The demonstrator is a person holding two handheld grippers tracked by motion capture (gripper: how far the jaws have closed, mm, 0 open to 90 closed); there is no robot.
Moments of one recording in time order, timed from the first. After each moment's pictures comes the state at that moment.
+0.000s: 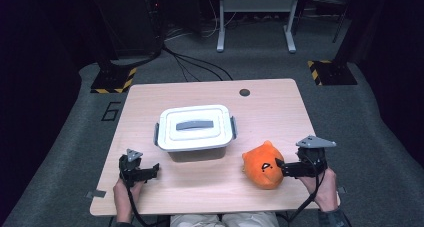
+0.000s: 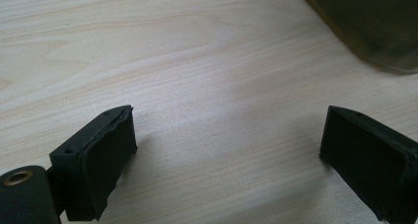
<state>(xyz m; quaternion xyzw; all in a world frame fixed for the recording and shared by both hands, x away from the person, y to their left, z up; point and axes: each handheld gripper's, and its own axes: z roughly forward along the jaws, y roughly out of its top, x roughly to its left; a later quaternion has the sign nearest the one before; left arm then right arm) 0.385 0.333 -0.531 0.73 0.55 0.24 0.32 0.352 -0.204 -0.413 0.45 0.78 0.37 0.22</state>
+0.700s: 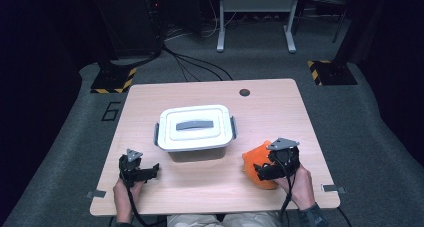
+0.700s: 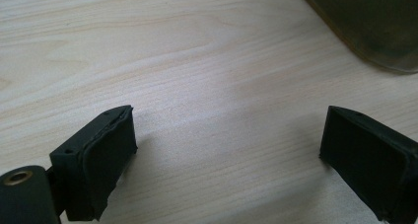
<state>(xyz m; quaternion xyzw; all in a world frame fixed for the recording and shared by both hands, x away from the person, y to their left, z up) 0.385 0.333 -0.531 0.73 0.55 0.24 0.32 0.364 -0.141 -0.434 0.43 0.82 0.31 0.21</state>
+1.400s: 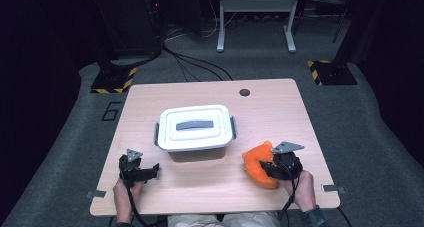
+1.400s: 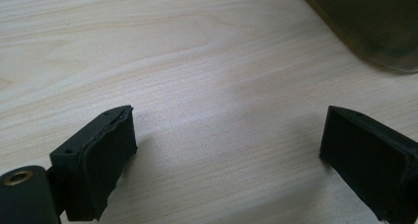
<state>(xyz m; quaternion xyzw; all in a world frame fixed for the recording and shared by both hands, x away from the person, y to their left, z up) 0.385 0.333 -0.531 0.73 0.55 0.24 0.32 0.364 -0.157 -0.453 0.43 0.82 0.34 0.19</state>
